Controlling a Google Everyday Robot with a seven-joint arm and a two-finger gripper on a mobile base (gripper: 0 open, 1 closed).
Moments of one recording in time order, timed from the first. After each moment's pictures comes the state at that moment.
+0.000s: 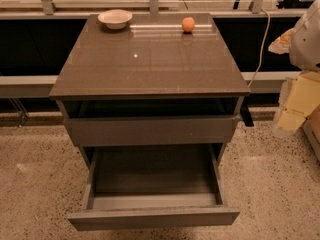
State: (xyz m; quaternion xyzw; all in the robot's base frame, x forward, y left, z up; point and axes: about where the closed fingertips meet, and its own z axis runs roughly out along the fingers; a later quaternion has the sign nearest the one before) arm 0.438 -0.217 0.977 -0.60 0.78 -0.04 0.16
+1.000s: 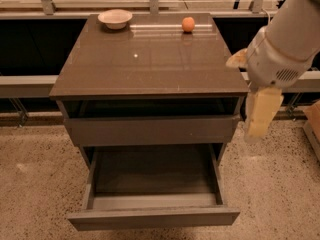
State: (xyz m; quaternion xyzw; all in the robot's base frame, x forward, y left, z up) arm 0.470 -0.181 0.926 -0.69 0.71 -0.01 0.15
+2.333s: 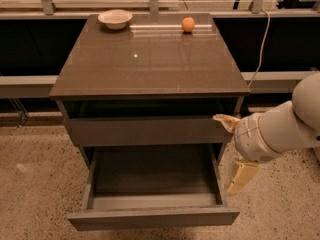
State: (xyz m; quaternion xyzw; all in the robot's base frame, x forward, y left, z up) arm 0.435 -0.157 0.783 -0.69 0.67 0.06 0.27
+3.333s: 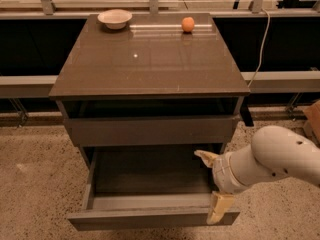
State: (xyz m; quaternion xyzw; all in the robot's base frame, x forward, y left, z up) arm 0.420 -0.132 0.652 -0.72 0.65 0.10 0.24
